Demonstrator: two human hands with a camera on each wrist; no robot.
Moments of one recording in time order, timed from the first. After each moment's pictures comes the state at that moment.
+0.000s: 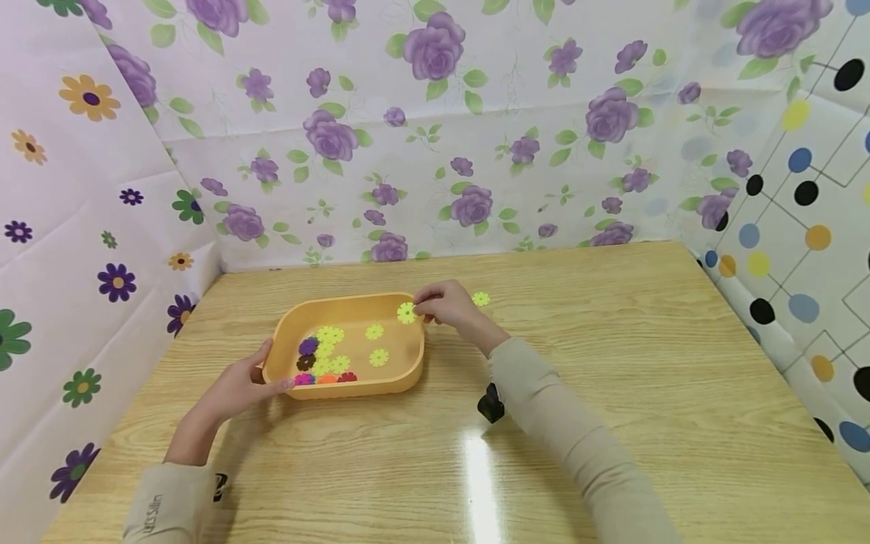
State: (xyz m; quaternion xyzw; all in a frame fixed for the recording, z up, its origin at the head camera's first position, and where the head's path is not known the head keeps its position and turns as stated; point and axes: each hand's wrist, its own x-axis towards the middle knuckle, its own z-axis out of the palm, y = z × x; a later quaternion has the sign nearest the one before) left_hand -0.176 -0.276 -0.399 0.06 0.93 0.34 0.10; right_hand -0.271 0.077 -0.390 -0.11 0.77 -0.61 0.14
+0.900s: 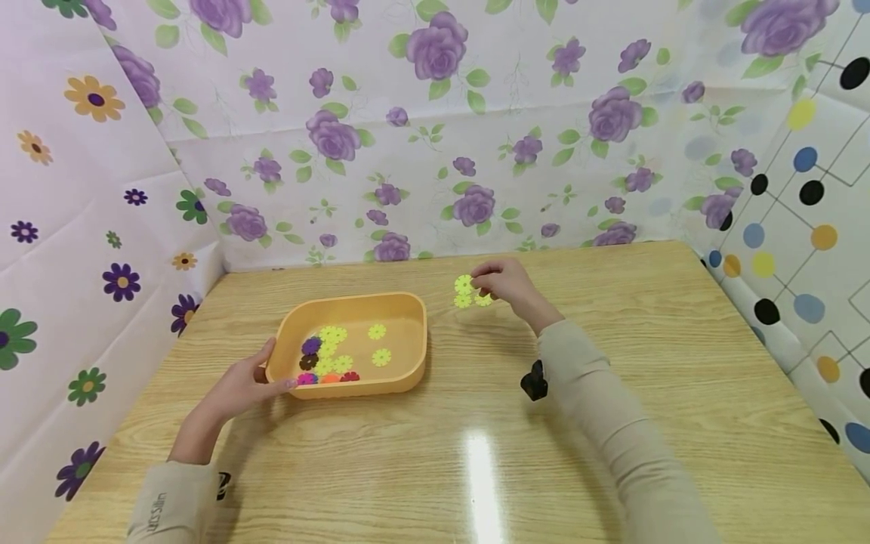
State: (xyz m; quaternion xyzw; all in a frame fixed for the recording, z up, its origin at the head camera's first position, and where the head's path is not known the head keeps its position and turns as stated) left_hand -0.175 -0.275 -0.398 0.07 0.93 0.34 0.10; right_hand -0.293 0.156 -0.382 -0.07 0.80 -0.58 0.10
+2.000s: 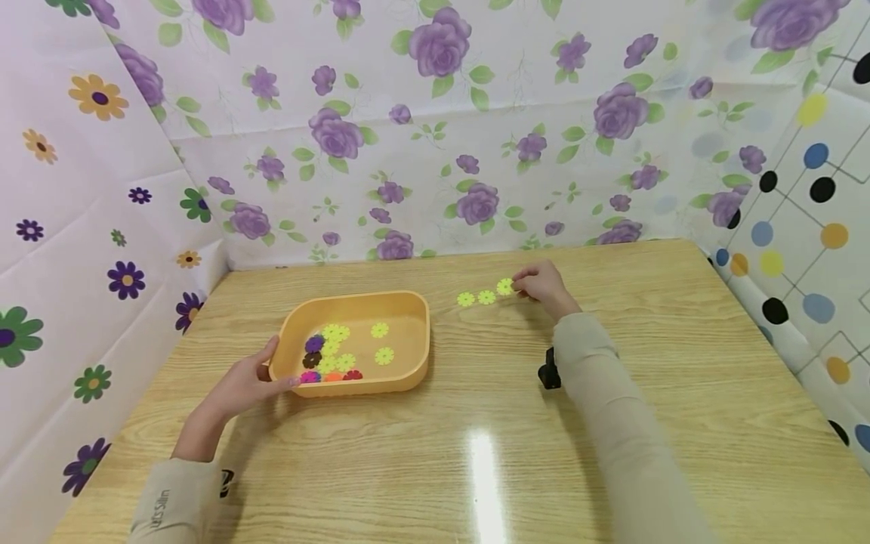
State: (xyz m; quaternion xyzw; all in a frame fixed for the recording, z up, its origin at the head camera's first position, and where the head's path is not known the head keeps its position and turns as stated) left_hand -0.175 -0.276 -0.397 0.07 0.93 0.35 0.10; right_hand -0.317 0.205 -0.417 0.01 0.84 -0.53 0.10
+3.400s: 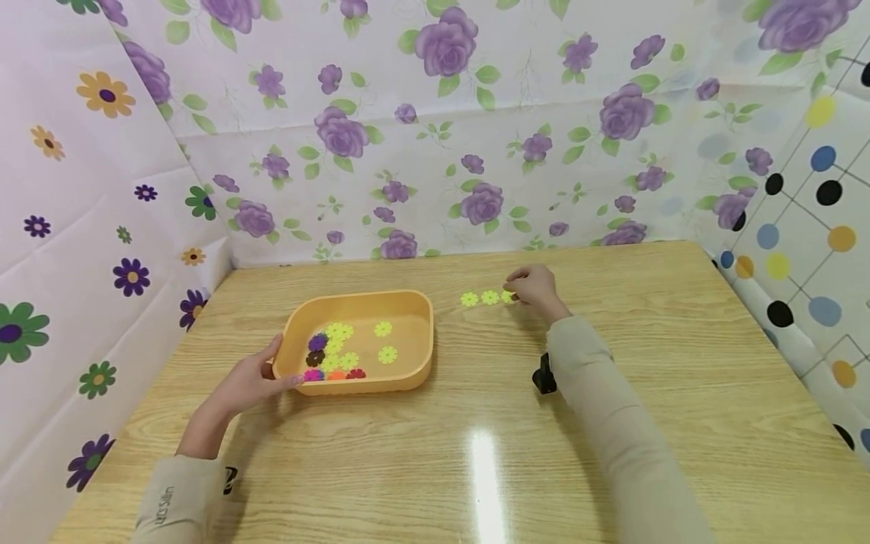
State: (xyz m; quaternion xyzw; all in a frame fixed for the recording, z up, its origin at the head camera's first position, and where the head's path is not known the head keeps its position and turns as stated) left_hand -0.177 -0.279 -0.400 0.07 0.94 0.33 0.09; right_hand -0.311 0.180 -0.413 0.04 0.85 -0.51 0.08
